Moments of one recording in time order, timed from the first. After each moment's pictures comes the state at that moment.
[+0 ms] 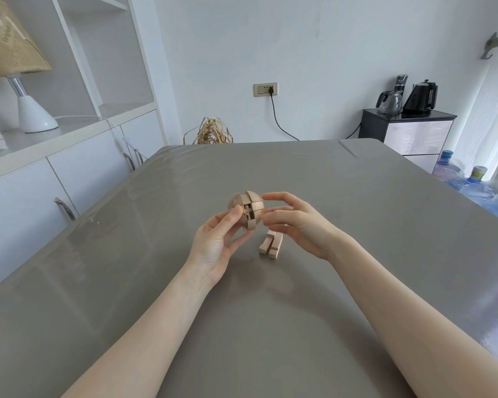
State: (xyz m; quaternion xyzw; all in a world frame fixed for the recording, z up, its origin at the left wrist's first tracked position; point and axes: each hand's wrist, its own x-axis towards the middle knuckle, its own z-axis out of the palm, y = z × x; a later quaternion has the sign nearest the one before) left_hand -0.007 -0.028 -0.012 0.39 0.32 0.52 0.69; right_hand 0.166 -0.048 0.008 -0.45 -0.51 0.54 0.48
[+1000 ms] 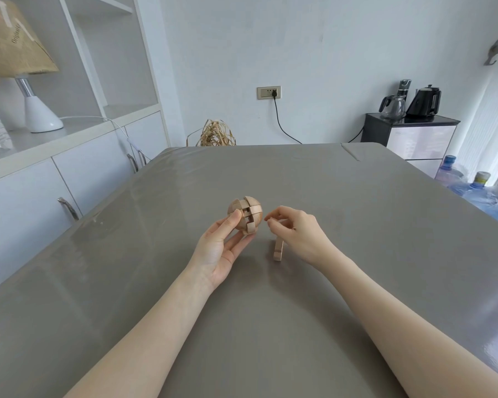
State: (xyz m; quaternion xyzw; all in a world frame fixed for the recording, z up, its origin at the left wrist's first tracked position) left_hand -0.007 -0.031 -0.010 0.32 0.31 0.52 0.73; right_hand 0.155 -0.053 -0.004 -0.62 -0.63 0.25 0.41
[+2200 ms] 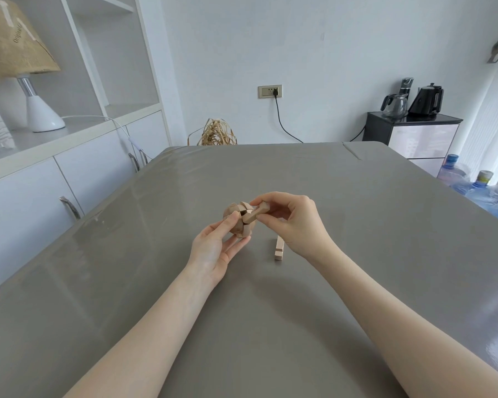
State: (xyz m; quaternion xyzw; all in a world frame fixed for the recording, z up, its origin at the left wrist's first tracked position) left_hand -0.011 -0.023 -0.017 0.30 0.37 0.54 0.70; right_hand 0.141 -0.057 0.010 -0.46 -0.67 0.21 0.54
